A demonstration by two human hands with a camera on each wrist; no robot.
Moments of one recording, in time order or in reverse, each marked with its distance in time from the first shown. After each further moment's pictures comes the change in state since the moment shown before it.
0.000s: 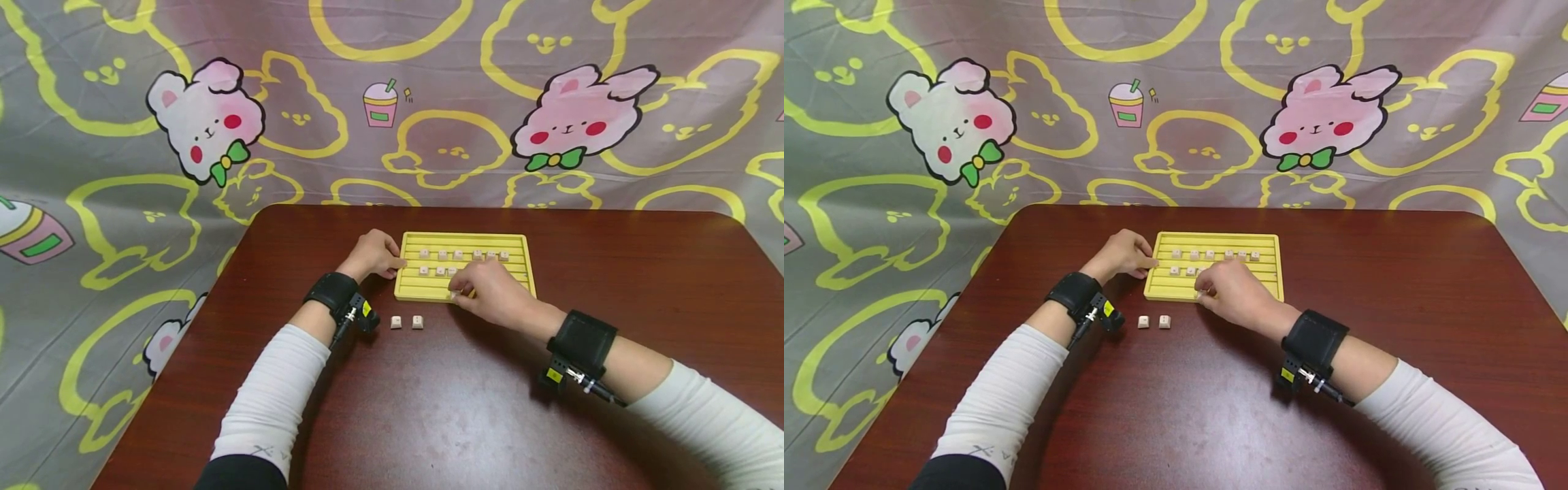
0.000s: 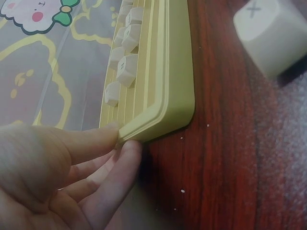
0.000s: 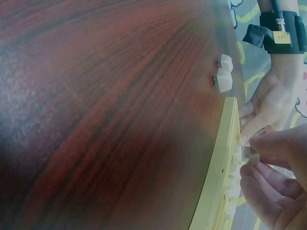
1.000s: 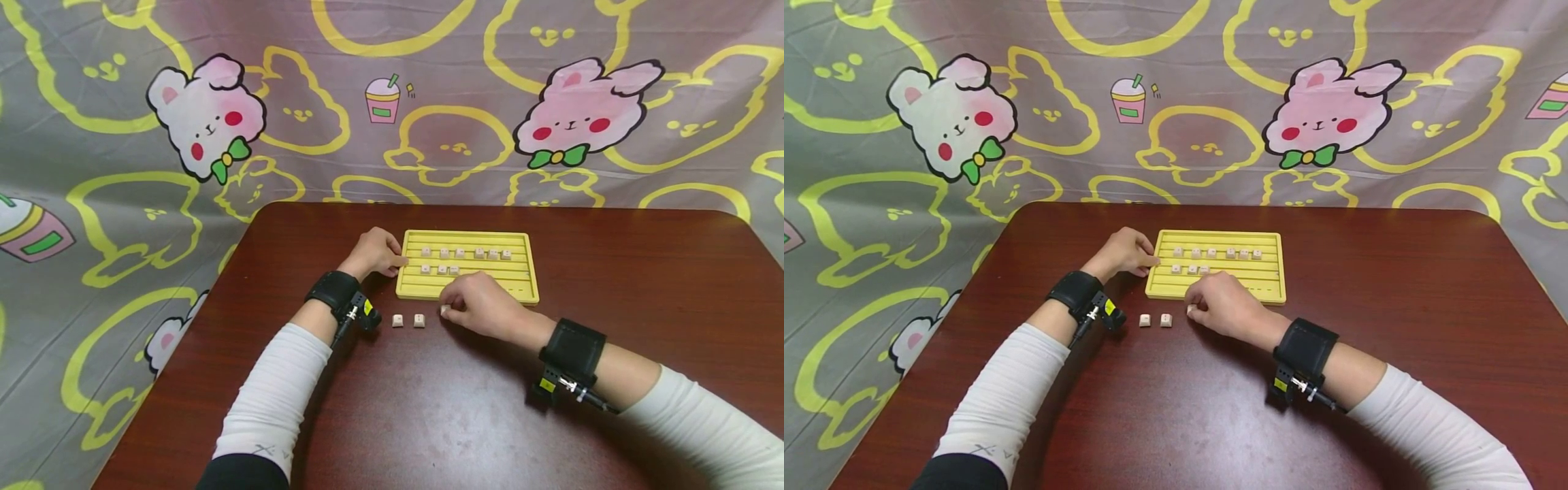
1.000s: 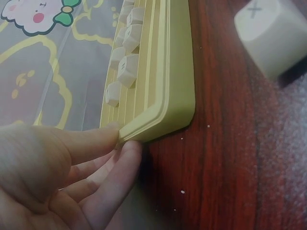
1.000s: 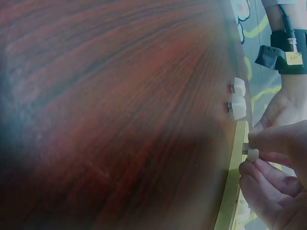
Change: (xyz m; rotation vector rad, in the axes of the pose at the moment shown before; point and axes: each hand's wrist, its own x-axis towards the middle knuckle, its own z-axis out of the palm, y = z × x) left_hand 0.003 -0.004 0.001 -0.013 0.000 0.001; right_hand 0.000 -0.014 0.019 0.037 -0.085 0.017
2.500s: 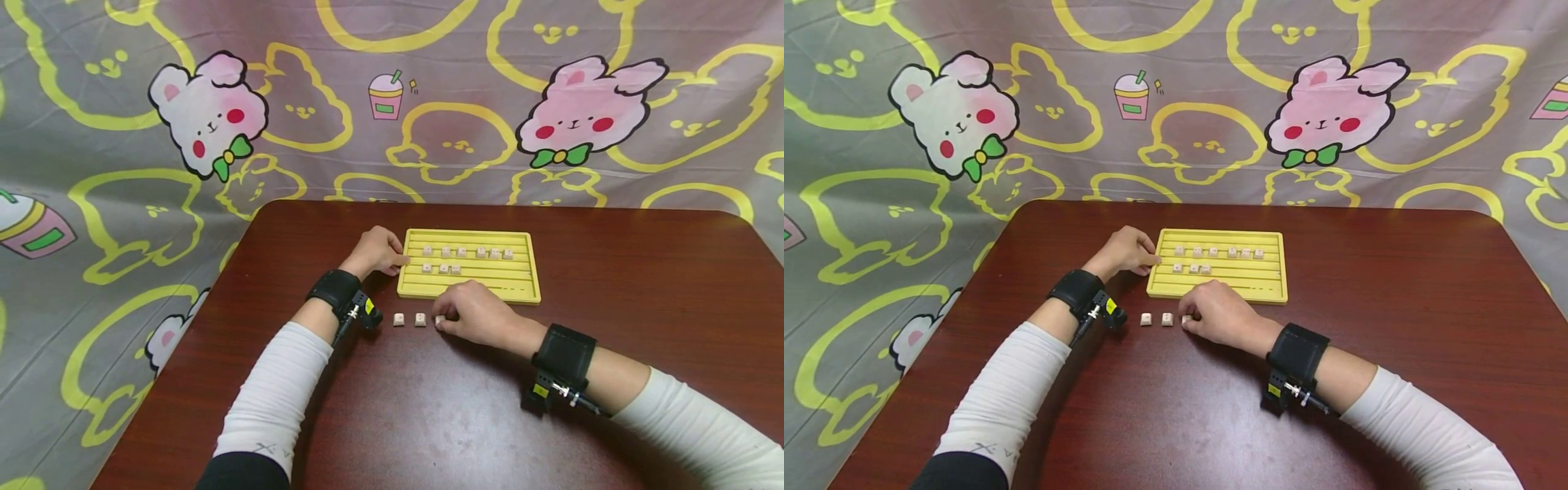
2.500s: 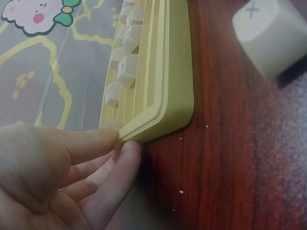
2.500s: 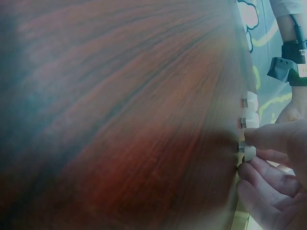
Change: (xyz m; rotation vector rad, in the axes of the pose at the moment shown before) left_hand -0.001 0.000 0.000 0.015 0.017 -0.001; right_hand -0.001 -0.007 0.016 -0.029 -0.048 -0.034
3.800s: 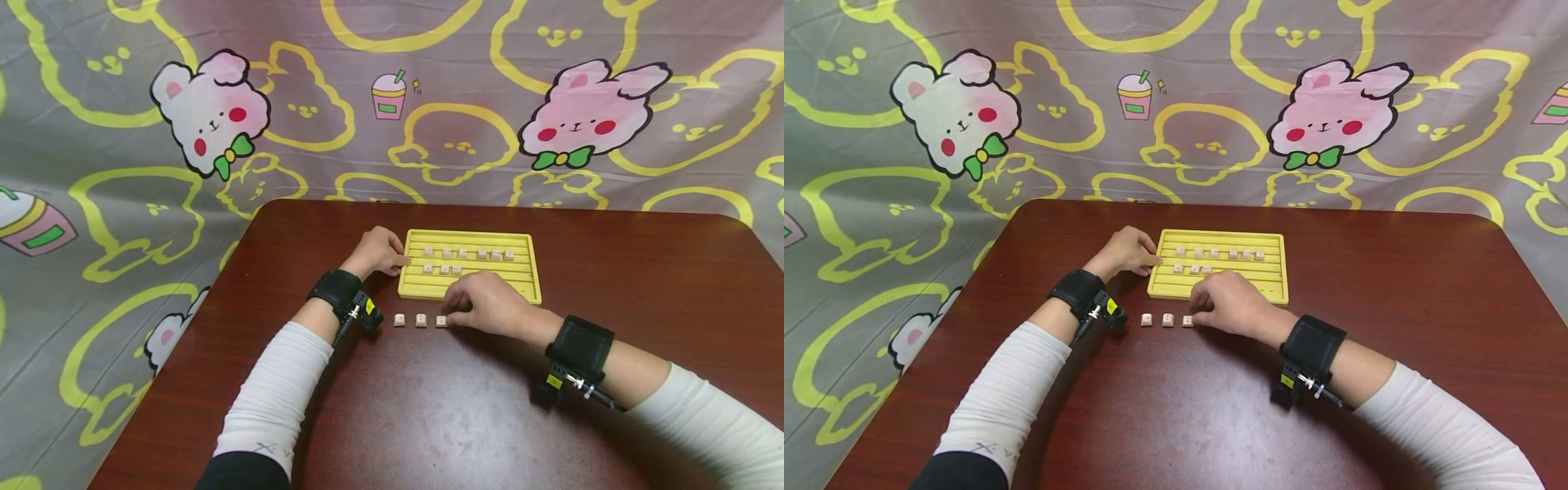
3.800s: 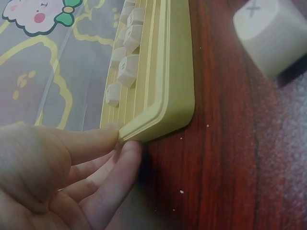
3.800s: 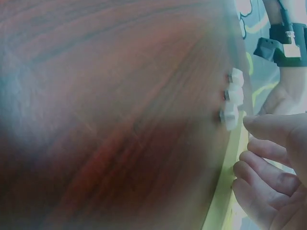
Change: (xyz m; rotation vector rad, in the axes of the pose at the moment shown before) left_hand -0.001 0.001 -0.002 -0.018 -0.010 -0.013; right_hand -0.001 0.010 -0.022 0.019 -0.030 0.060
